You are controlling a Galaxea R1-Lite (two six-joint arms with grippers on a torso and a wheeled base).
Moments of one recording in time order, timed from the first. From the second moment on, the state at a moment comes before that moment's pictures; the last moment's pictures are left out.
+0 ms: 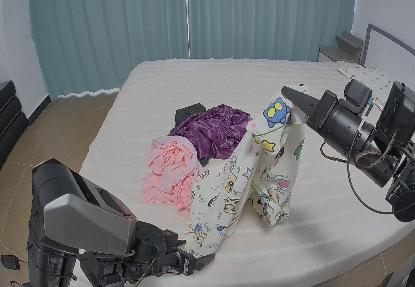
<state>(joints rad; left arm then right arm) -0.73 2.37 -0.22 -1.55 -0.09 -0.32 0.65 1.59 -0.67 -1.07 -0.03 0.60</state>
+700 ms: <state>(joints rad) -0.76 2.37 -0.25 -1.55 -0.08 -0.39 0.65 1.59 -0.68 -1.07 -0.02 0.60</state>
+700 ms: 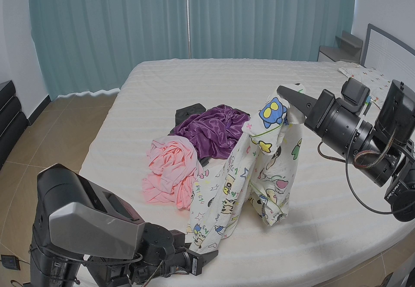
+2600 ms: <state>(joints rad) -0.49 1.48 -0.74 -1.22 0.35 -0.16 0.51 1.44 -0.83 -1.04 -0.21 0.32</state>
